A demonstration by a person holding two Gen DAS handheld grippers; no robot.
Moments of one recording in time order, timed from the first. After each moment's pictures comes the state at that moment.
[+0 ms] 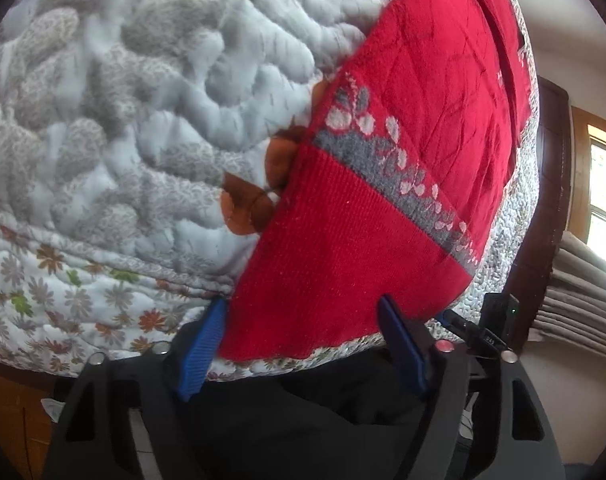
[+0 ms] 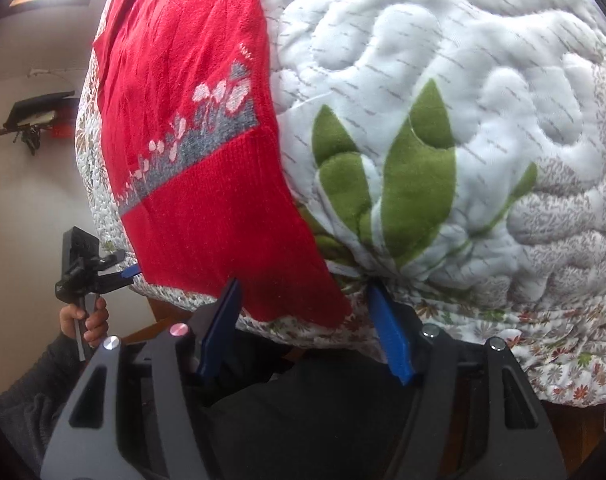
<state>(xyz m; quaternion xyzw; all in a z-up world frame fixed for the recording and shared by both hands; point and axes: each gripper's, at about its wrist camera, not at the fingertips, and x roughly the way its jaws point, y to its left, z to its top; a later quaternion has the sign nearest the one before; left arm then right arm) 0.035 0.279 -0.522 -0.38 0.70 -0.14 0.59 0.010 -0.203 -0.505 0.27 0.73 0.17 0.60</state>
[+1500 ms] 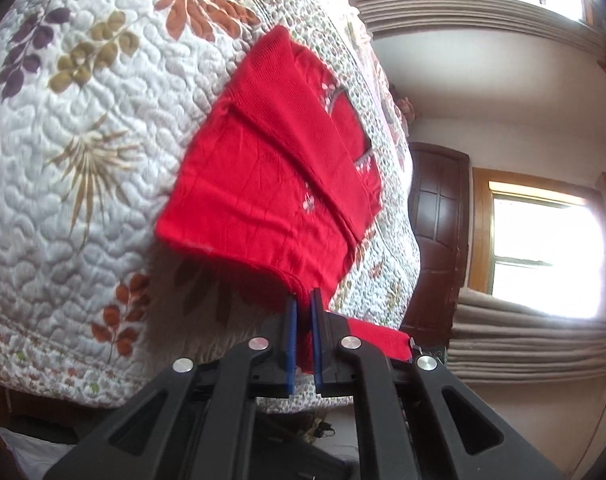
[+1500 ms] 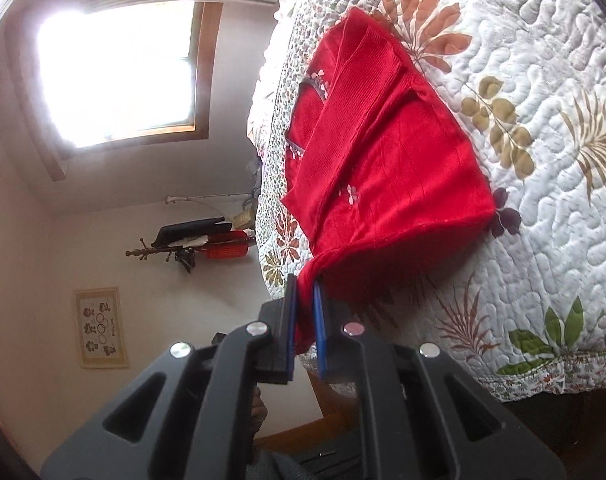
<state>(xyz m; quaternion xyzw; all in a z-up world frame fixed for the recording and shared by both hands) 0.133 0.330 -0.354 -0.52 0.52 -0.19 0.65 0.125 -0.247 -0.337 0.55 0.51 0.22 0.62</state>
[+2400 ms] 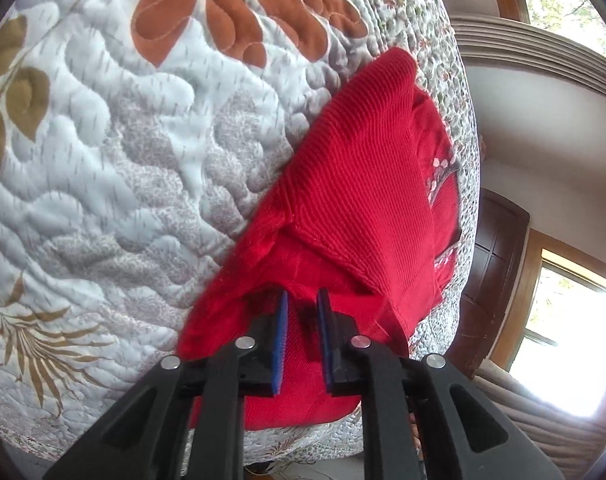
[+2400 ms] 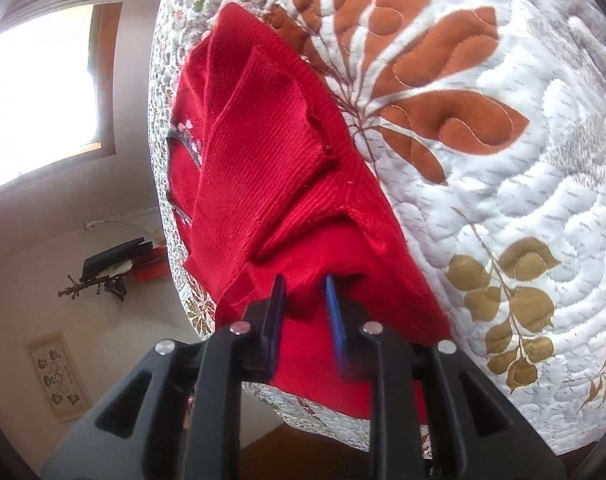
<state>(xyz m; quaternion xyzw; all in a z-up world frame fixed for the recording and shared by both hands) 0.279 0.332 -0.455 -0.54 0.58 -0.09 0.60 0.275 -0.243 -0.452 0.49 0.62 0.11 0.60</state>
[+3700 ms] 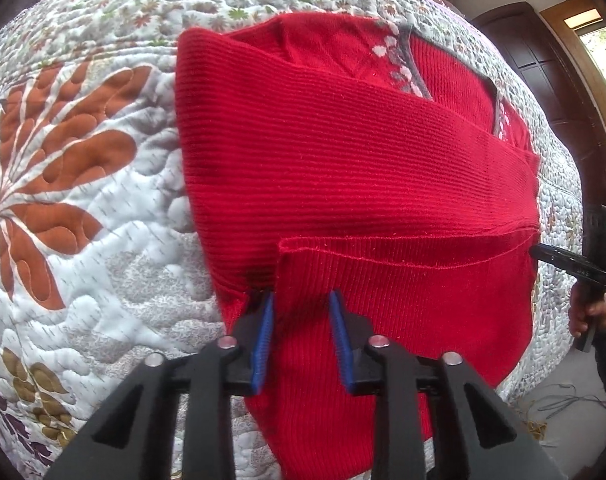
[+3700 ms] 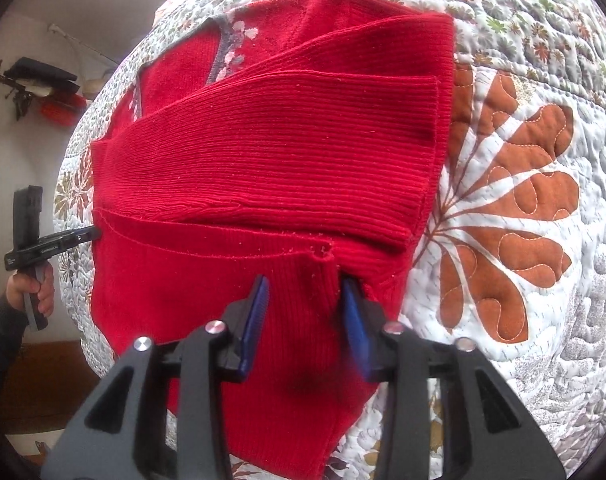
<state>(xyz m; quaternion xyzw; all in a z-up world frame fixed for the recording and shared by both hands) 0.331 0.258 -0.424 -0.13 0.63 -0.17 0.75 0.313 -0.171 -0.438 0.10 0.66 0.19 0.72</state>
